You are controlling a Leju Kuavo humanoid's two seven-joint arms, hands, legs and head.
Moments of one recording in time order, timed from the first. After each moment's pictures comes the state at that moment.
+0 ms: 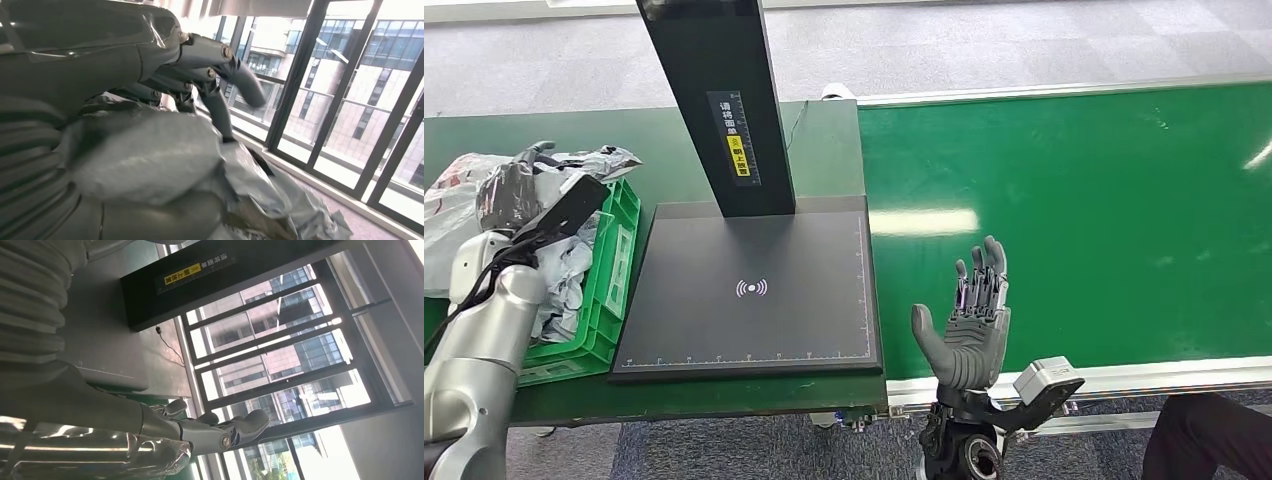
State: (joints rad) left arm -0.82 0.29 0.09 -0.64 -1.00 0.31 -0.13; right arm 0.05 0.35 0.22 -1.46 -0.13 -0.06 -0.66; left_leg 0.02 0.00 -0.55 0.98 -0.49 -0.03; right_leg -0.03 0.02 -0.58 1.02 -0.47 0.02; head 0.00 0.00
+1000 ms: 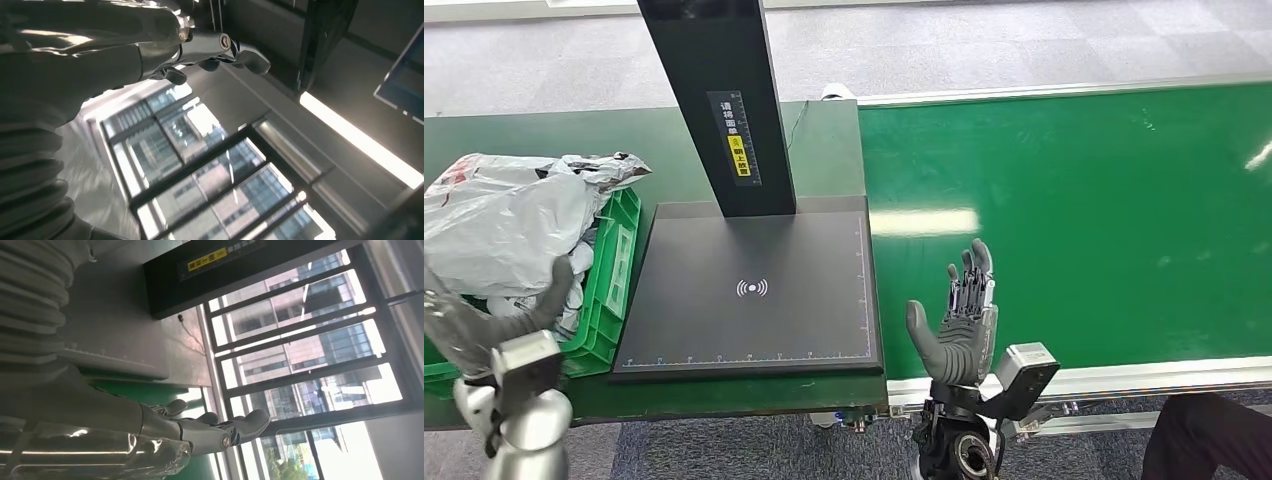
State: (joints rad) left arm -0.15 0.05 0.03 -1.55 -0.54 0.68 -0.52; right arm 0.03 0.35 0.23 -1.41 -0.06 -0.14 -0.60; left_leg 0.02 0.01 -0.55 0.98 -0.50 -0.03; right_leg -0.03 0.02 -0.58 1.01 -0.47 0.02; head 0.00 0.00
